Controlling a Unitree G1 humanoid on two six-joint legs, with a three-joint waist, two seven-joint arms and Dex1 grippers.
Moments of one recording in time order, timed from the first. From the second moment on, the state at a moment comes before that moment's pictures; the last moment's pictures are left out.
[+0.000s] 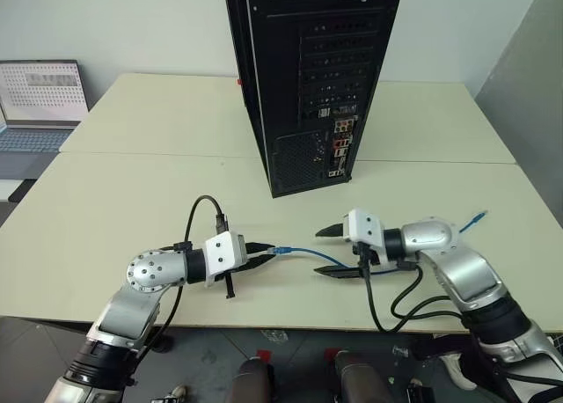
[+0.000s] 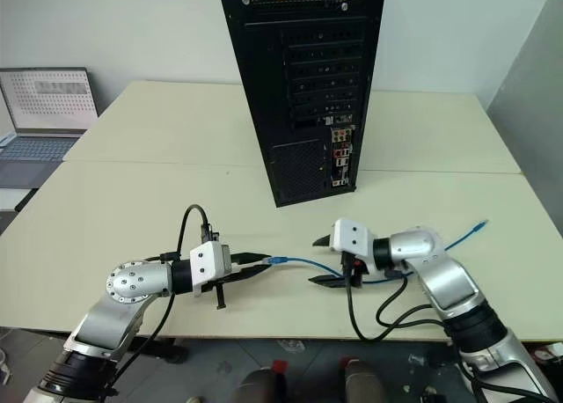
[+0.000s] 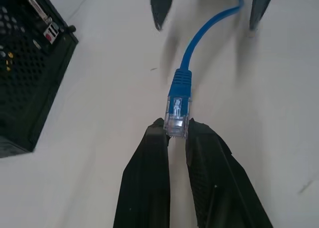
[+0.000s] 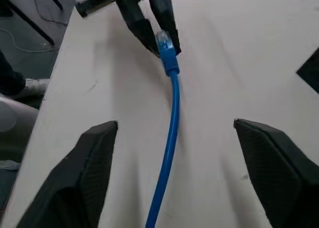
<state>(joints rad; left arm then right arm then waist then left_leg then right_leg) -0.19 0.66 -0.12 -0.01 -0.05 -0.32 -0.96 -0.45 -0.58 0.25 -0.23 0.27 0.48 1.12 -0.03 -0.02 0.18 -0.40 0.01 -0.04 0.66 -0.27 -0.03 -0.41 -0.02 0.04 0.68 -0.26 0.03</state>
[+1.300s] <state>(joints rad) -0.28 0.63 -0.11 0.21 0.48 -1.04 -0.36 -0.48 -0.37 0.15 -0.23 0.59 0.88 0.87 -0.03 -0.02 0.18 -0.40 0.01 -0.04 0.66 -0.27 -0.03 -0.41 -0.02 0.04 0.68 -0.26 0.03</state>
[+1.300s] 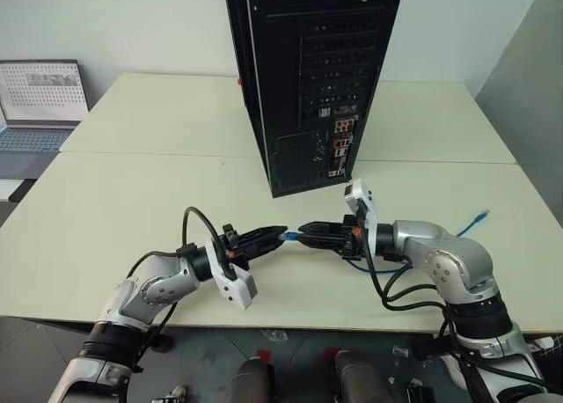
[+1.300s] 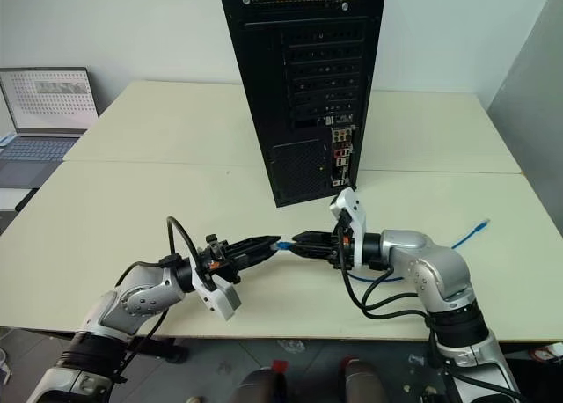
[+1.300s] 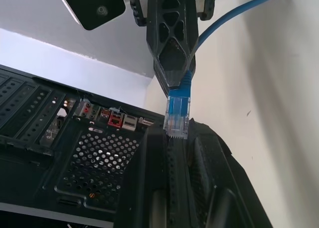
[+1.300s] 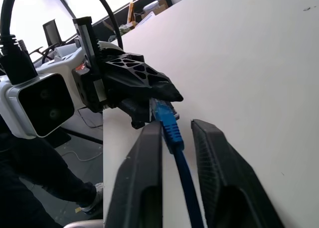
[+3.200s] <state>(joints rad) -0.28 0.64 -0.13 0.16 0.51 -1.00 -0.30 -0.52 -0.37 0.13 -0.16 0.69 0.97 0.85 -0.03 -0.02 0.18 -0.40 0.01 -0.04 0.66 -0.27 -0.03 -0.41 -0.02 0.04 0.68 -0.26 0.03</state>
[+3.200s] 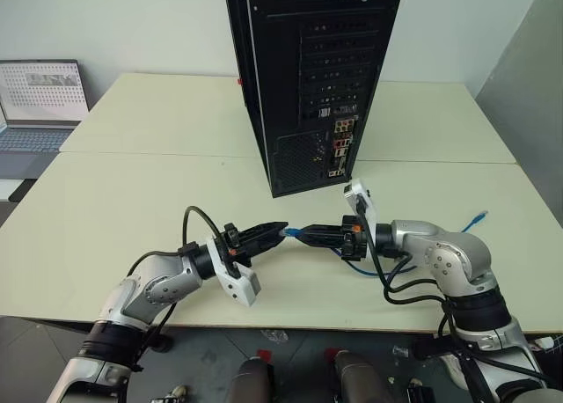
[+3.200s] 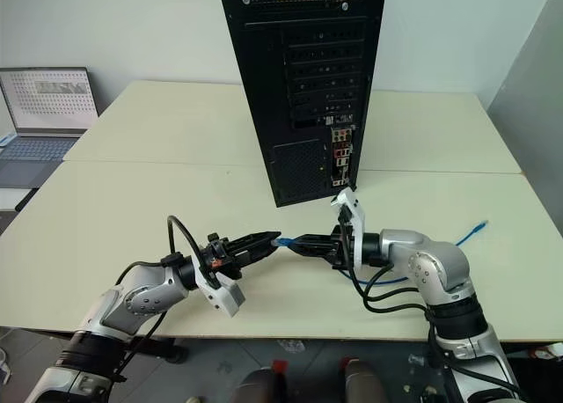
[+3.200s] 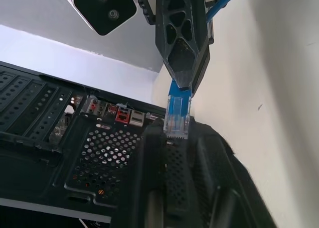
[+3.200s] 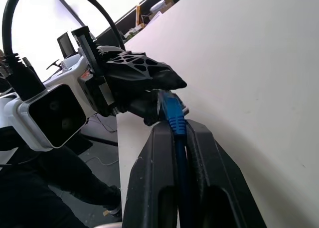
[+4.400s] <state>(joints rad) -0.43 0.28 -0.15 -0.28 -0.20 0.53 -0.40 -0.53 -0.11 0.05 -0.16 0.16 0.53 0.11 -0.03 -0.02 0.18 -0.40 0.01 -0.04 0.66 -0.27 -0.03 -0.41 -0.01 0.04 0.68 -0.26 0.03</state>
